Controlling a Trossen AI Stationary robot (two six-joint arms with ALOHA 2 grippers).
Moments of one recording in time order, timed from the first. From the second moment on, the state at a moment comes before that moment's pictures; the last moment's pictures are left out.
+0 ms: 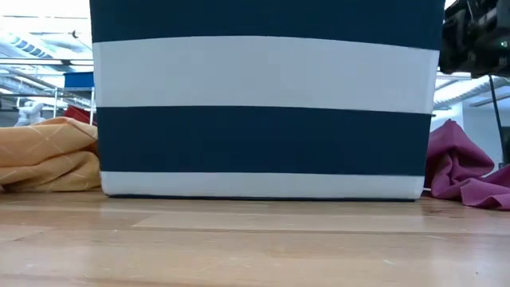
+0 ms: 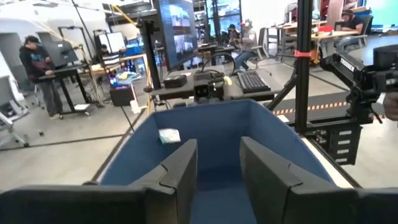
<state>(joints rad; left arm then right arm) -0.14 0.51 0.83 -0.34 -0.11 0.14 -0.02 0.31 0.01 0.55 0.00 0.04</state>
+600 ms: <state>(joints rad) -0.14 0.51 0.83 -0.33 -0.10 0.10 -0.02 0.33 0.20 0.14 -0.02 0.09</state>
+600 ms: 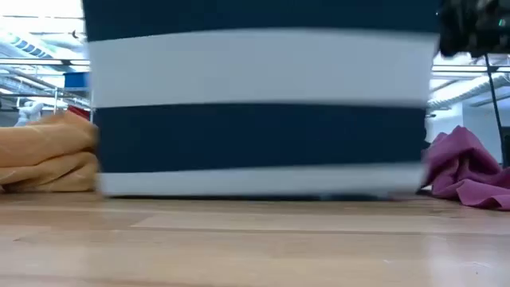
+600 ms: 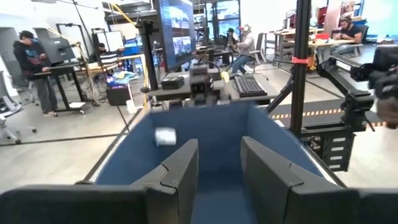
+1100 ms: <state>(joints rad) -0.14 0.52 0.83 -0.36 -0.09 0.07 -0.02 0.36 0.31 -0.29 0.08 0.15</state>
